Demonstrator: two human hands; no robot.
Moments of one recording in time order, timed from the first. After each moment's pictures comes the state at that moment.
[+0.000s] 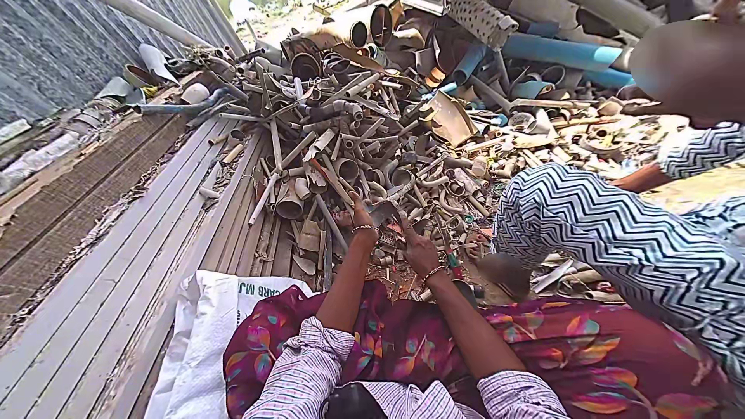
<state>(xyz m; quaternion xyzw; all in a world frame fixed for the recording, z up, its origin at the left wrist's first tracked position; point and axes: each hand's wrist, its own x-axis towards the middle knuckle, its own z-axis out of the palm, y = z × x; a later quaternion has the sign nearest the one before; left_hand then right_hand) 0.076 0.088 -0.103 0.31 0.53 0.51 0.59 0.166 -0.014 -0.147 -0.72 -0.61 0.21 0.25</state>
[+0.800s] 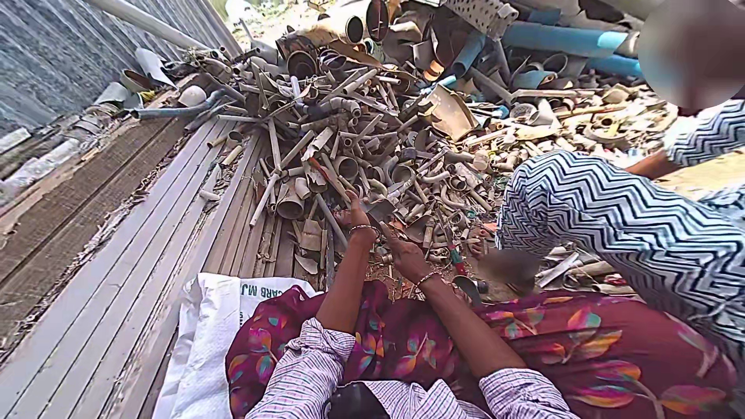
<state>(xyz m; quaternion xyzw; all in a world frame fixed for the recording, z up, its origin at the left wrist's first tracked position) 0.070 0.080 -0.094 0.32 0.52 0.50 0.61 0.151 -0.015 -0.162 -0.65 -0.65 0.24 0.30</state>
